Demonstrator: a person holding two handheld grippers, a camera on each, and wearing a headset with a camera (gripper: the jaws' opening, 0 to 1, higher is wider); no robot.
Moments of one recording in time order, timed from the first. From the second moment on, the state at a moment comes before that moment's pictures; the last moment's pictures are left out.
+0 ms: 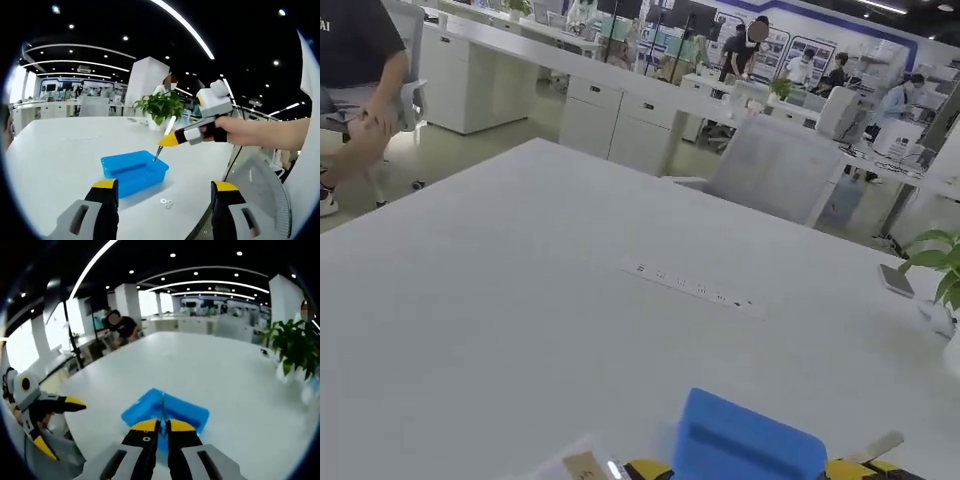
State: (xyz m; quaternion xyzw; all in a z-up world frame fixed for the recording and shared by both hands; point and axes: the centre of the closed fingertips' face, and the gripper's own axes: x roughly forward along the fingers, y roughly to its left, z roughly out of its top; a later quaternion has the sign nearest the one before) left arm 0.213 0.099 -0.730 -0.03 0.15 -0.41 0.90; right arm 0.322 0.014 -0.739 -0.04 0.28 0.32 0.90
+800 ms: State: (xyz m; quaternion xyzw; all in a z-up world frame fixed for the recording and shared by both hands) left arm 0.211 0.099 -0.731 -0.03 0.16 -0.41 0.90; right arm 0.360 0.015 -0.776 -0.05 0.33 0.34 0.88
